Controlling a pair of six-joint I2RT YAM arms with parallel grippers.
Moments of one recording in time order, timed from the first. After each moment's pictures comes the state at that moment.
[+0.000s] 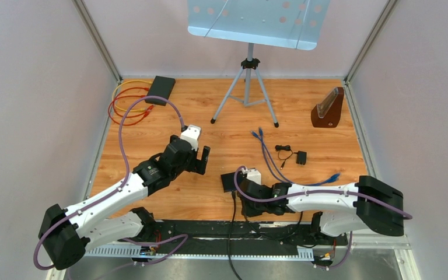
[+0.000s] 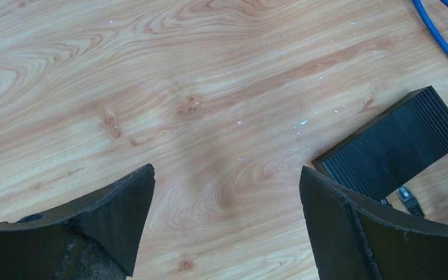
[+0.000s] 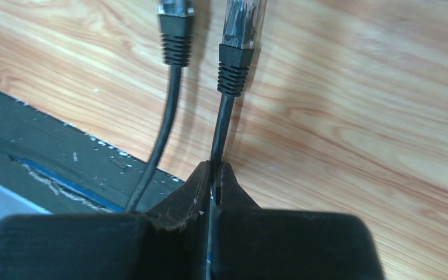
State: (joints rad) left arm -0.79 0.97 0.67 -0.33 -0.32 -0.26; right arm 1.25 1.32 0.59 -0.35 0.12 1.00
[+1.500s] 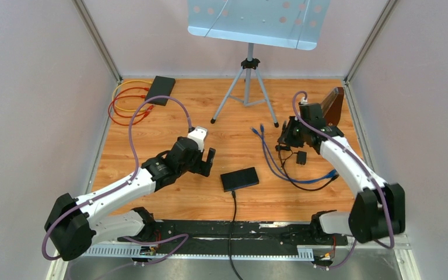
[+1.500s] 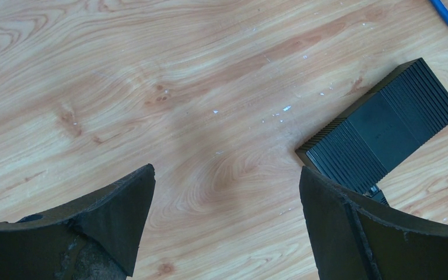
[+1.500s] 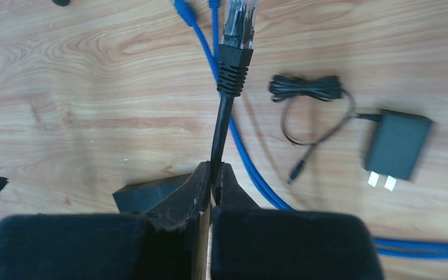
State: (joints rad) left arm -0.79 1.08 0.68 -0.30 -0.24 -0.28; right arm 0.24 1.35 0.98 -0.50 -0.19 0.55
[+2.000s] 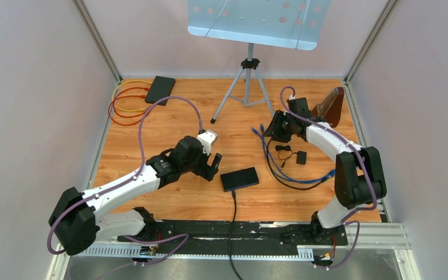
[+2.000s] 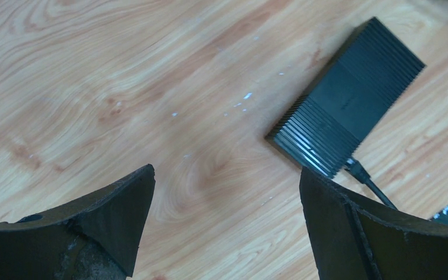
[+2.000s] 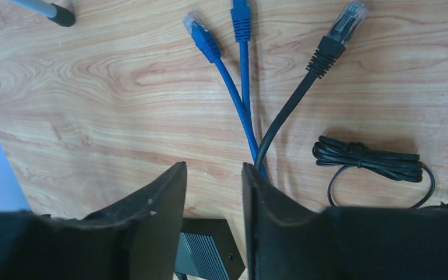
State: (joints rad) left arm -0.79 1.13 0.69 -0.28 -0.09 -0.18; right arm 0.24 1.62 1.06 -0.35 -0.27 0.61
